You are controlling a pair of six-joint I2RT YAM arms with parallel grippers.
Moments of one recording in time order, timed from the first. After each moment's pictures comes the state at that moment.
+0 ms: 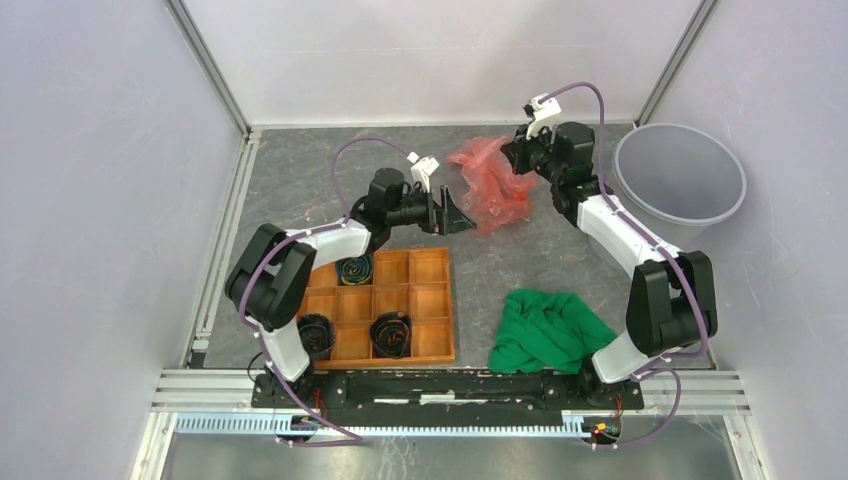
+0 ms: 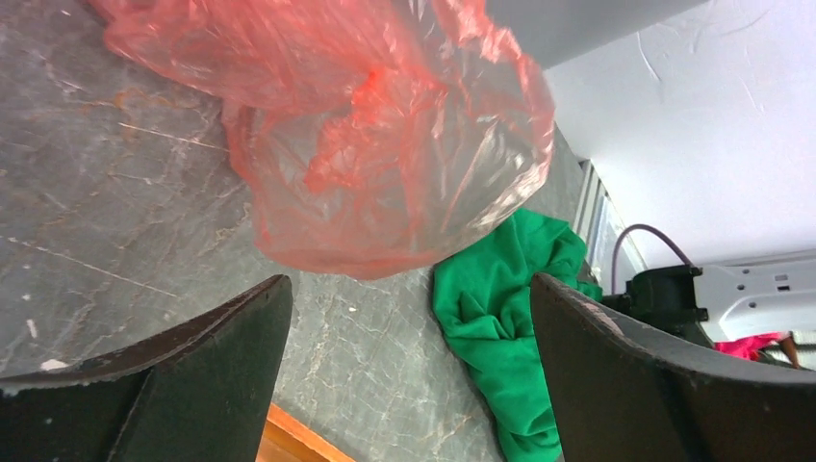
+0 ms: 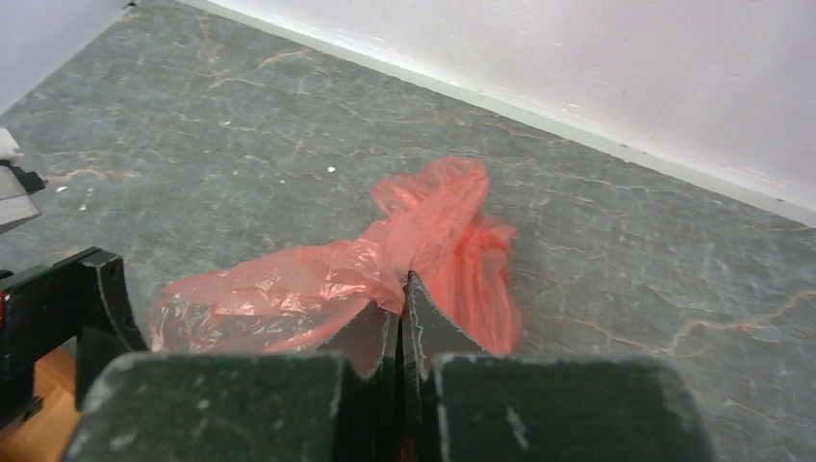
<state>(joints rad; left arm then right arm) -0.54 1.80 1.03 0.43 0.70 -0.60 0.24 1.57 1.14 0.23 -0.29 0.01</state>
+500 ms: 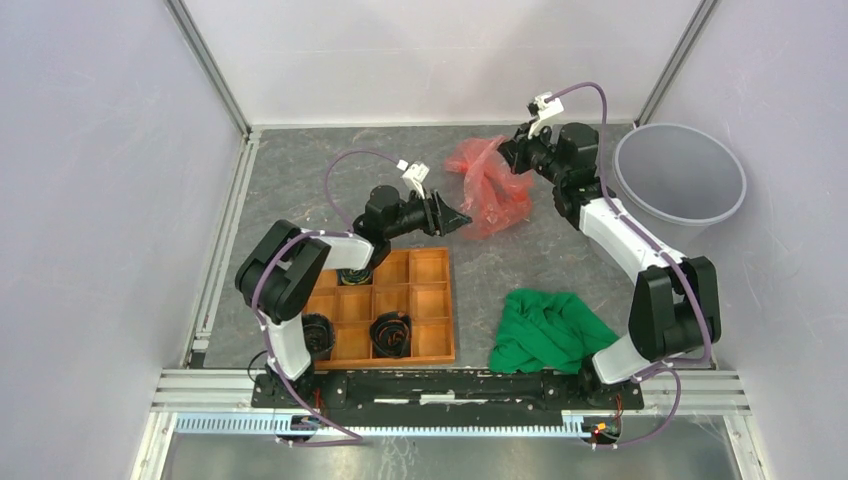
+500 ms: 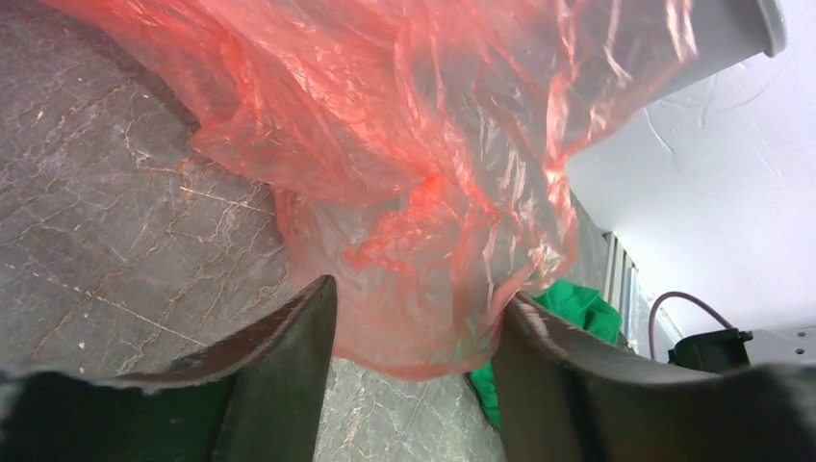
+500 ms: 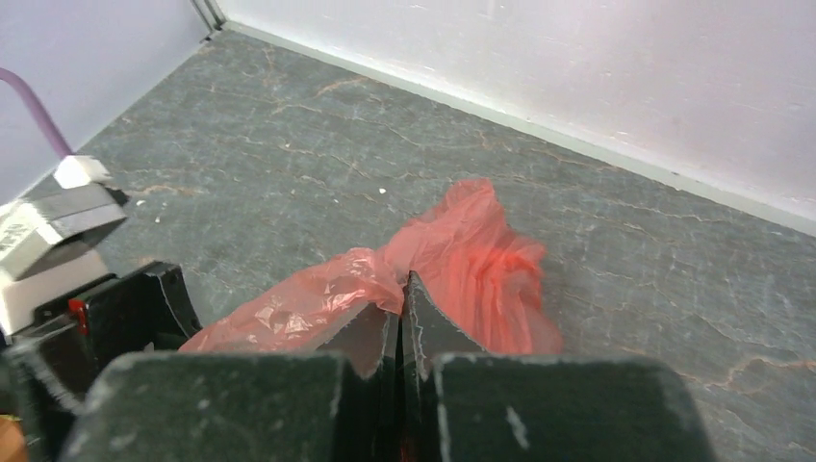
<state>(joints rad) -0.56 1.85 0.88 0.85 0.53 -0.65 0.24 1.55 1.13 0.27 -0.37 0.08</state>
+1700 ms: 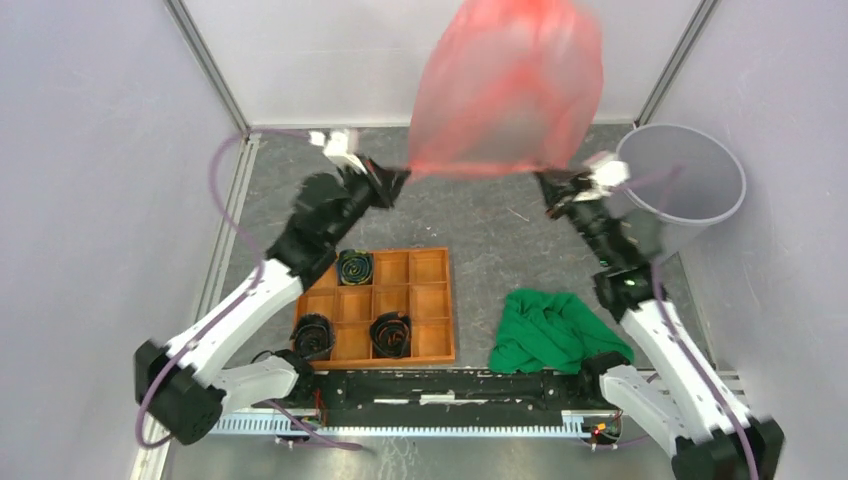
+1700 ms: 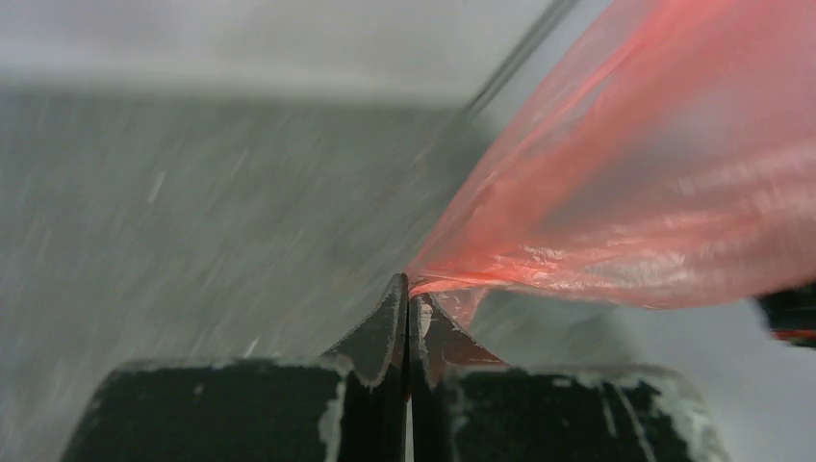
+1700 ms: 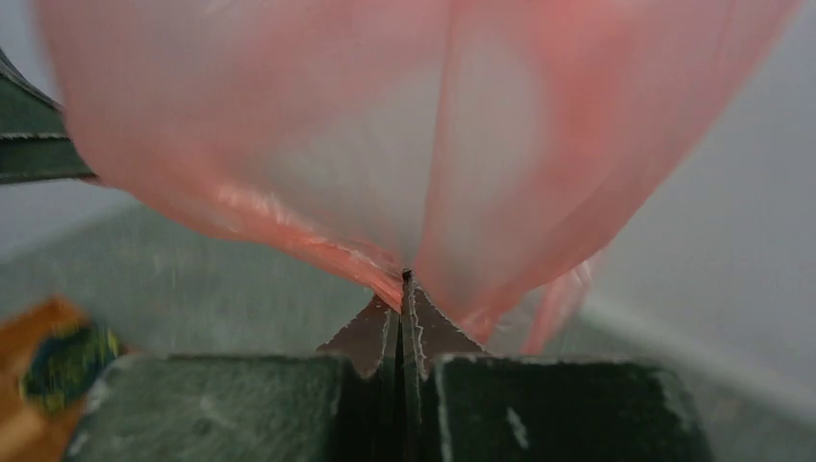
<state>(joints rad) -0.60 1.08 1.05 0.16 0.01 -0.51 0.30 0.79 0.81 0.45 -0.30 -0.03</state>
